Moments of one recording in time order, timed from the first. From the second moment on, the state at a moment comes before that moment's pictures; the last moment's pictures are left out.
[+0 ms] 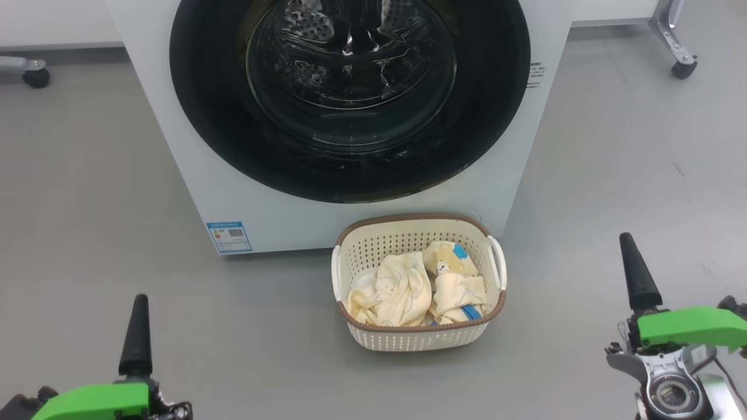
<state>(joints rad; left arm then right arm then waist) 0.00 0.03 0.08 0.15 -1.33 -0.12 -0.05 -0.07 -0.03 -0.06 0.22 1.21 0.13 -0.05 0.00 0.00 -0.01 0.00</state>
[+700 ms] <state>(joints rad) -0.01 0.03 0.05 0.06 -0.97 -0.09 -0.11 -0.10 -0.03 -0.01 0.17 0.90 0.13 -0.11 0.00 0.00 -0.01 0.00</state>
